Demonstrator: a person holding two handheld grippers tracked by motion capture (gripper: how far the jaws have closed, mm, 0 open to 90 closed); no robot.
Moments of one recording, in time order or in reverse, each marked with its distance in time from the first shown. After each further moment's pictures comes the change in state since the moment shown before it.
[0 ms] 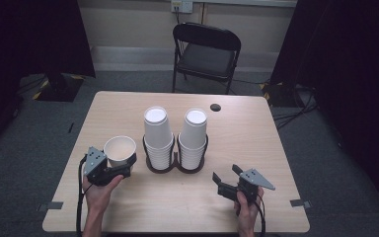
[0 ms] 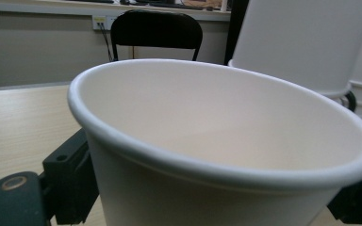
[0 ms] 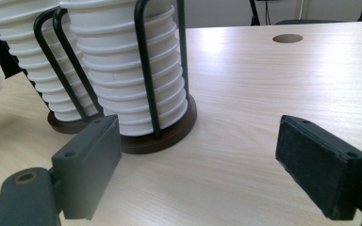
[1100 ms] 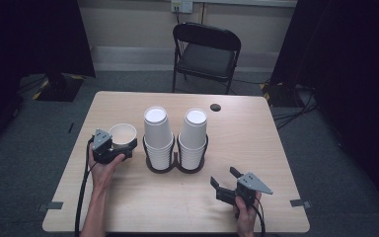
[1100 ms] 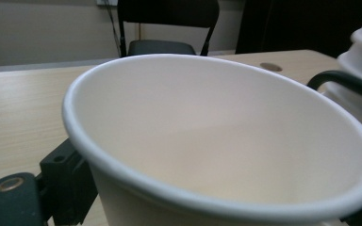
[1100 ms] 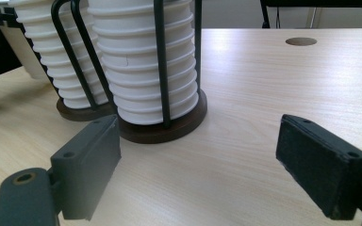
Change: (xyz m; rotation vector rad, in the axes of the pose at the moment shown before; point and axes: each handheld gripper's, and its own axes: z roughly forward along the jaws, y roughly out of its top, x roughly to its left) left arm 0.044 -0.006 0.065 0.097 0.023 0.001; right arm 0.003 -0.013 0.001 -0.020 0.039 -0.056
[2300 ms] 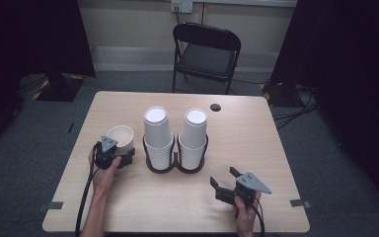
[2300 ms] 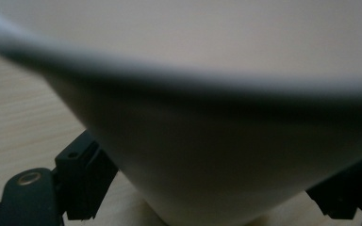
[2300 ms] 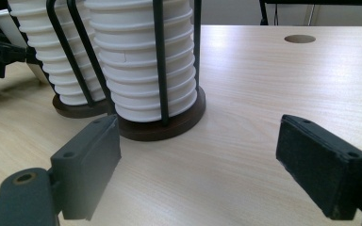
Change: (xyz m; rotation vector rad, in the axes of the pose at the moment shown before) left arm 0.005 -0.031 0.008 0.194 0.112 0.036; right arm 0.002 0.000 0.001 0.013 -0.014 -0.009
